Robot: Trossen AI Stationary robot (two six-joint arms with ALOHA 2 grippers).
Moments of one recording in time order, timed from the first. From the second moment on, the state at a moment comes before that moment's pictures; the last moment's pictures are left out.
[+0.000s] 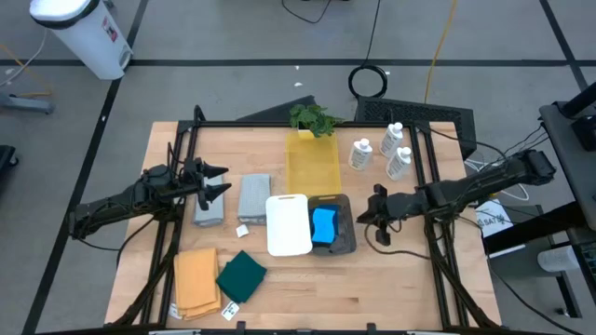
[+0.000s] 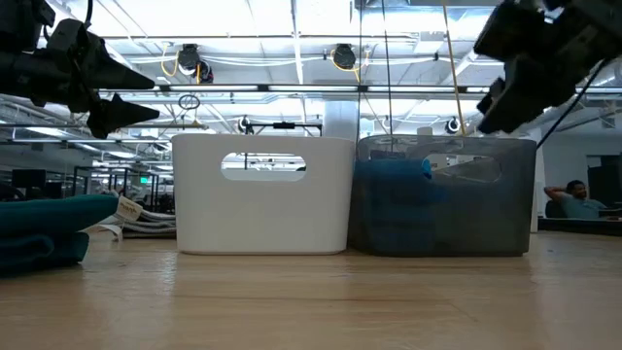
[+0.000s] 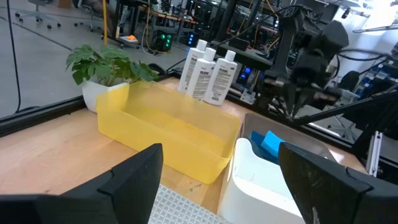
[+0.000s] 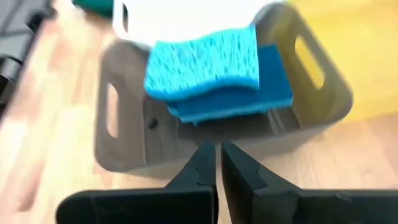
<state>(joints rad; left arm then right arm) 0.29 0.01 0.10 -0.16 0.02 -0.32 0.25 0.92 0.50 -0.23 0.13 0.35</state>
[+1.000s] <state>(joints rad) 0.29 0.01 0.10 -0.05 0.00 -0.30 0.20 0.41 0.29 0.08 0.14 -0.08</state>
